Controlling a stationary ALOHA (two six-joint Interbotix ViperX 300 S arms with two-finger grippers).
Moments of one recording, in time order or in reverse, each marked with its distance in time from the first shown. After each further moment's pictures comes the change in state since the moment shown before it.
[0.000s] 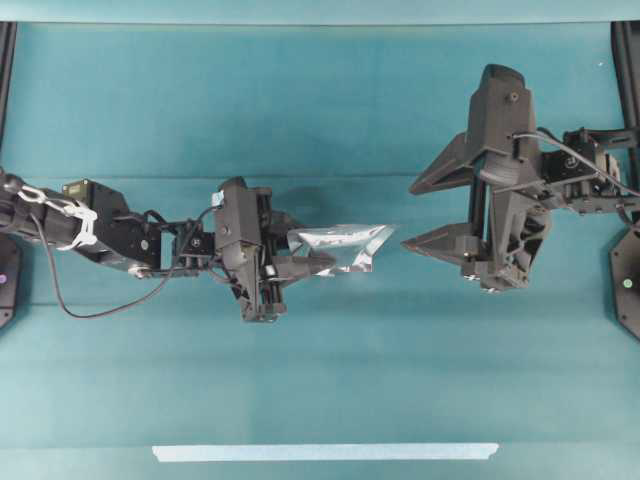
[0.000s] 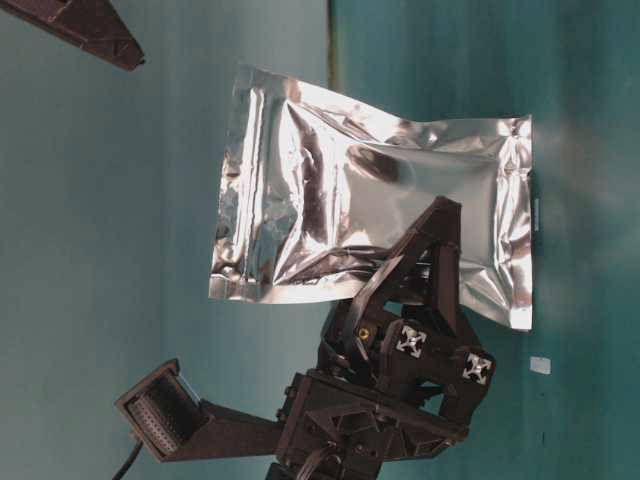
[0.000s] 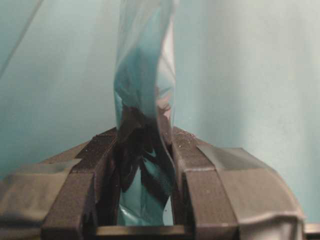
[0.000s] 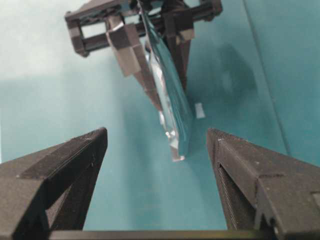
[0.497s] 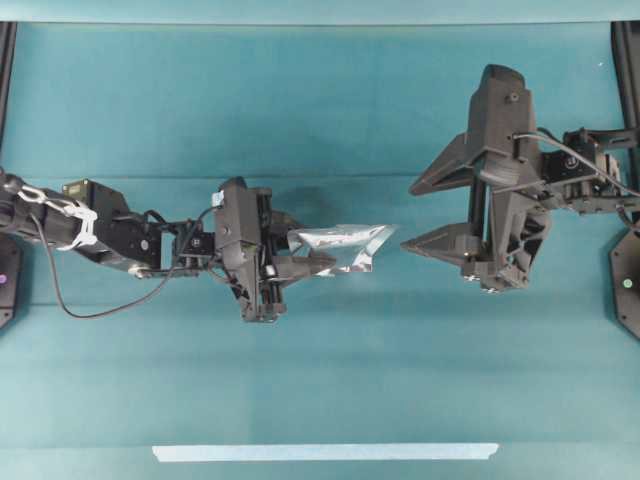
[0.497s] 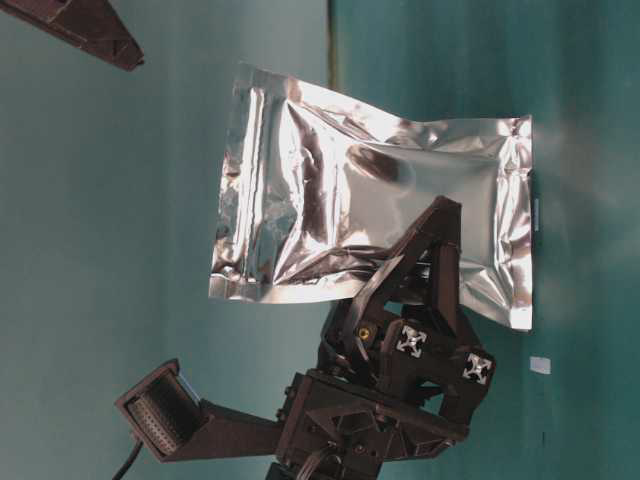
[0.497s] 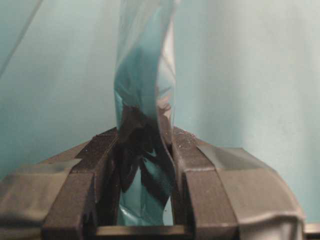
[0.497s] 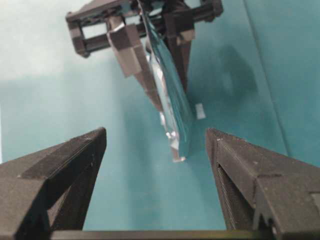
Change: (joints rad) left arm -0.002 0.000 0.000 0.000 -0.002 0.000; right arm 0.002 0.000 0.000 0.000 -0.003 0.002
